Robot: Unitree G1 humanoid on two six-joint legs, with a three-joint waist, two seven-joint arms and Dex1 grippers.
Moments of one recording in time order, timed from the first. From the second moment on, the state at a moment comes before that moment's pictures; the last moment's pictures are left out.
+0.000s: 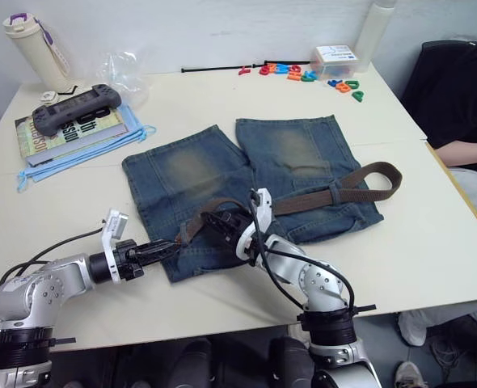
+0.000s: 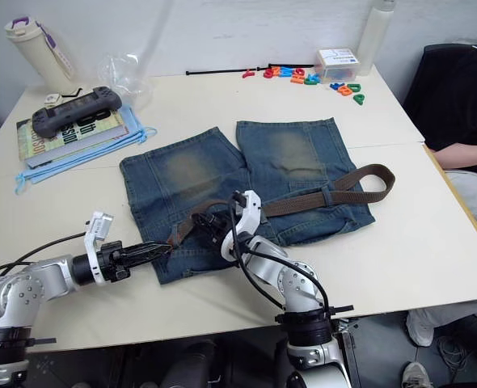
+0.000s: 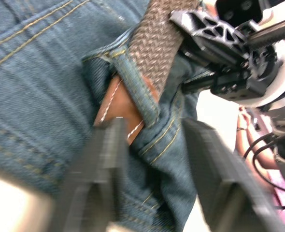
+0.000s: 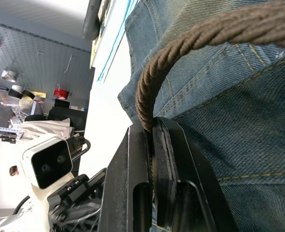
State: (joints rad) left arm -0.17 0.67 0.27 -0.07 -0.84 1.02 -0.84; right arm -0.39 0.17 0.06 -0.08 1.11 0.85 -0.14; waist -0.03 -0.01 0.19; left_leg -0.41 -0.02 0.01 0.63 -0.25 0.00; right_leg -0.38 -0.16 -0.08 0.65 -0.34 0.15
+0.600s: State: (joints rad) left arm -0.12 0.73 0.30 -0.05 -0.80 0.94 -0.88; right arm -0.39 0.17 0.06 -0.09 1.10 0.87 -0.14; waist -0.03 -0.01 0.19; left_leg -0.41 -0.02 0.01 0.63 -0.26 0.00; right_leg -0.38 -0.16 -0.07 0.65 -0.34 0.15
